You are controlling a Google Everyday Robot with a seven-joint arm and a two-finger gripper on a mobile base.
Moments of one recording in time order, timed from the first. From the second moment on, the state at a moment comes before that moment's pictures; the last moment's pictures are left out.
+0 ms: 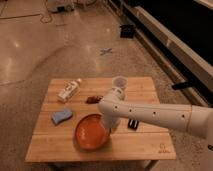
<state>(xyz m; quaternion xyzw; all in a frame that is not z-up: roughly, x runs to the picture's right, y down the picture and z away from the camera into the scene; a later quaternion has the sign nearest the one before) 0.022 0.223 0.766 -0.25 -0.25 -0.65 0.68</state>
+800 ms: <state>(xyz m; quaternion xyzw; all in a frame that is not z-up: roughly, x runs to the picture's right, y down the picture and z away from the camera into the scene) 0.053 0.228 0.759 -0.25 -0.26 -0.63 0.68</state>
